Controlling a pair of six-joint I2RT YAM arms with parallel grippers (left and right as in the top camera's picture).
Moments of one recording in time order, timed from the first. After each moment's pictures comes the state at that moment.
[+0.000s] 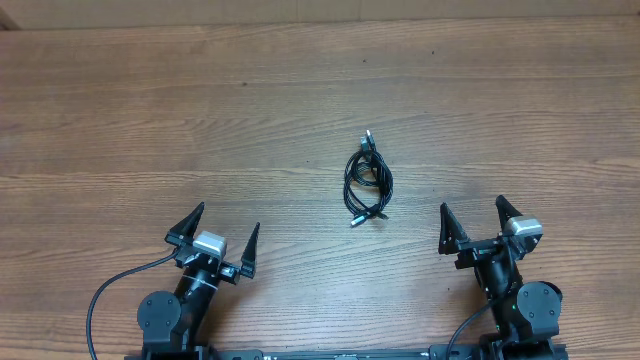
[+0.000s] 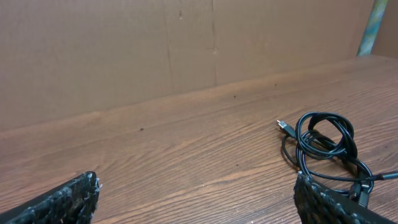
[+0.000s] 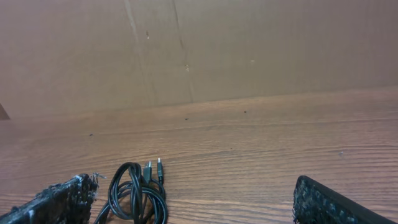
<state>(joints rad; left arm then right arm) 0.02 0.01 0.01 -0.05 0.37 0.08 0.11 0.01 0.02 -0.03 -0.08 0.17</state>
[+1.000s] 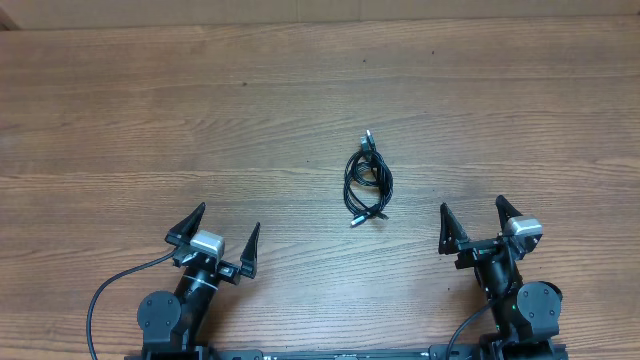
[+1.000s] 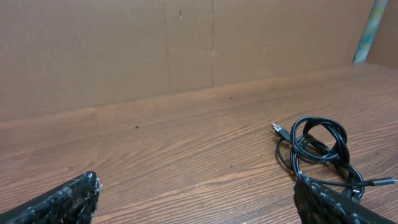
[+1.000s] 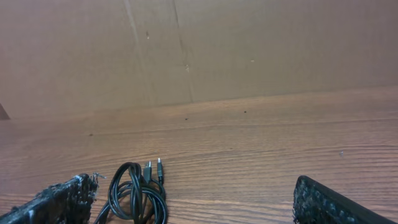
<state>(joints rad) 0.02 0.01 0.01 -0.05 0.37 0.03 0.11 0.01 0.02 -0.03 -0.08 0.17</state>
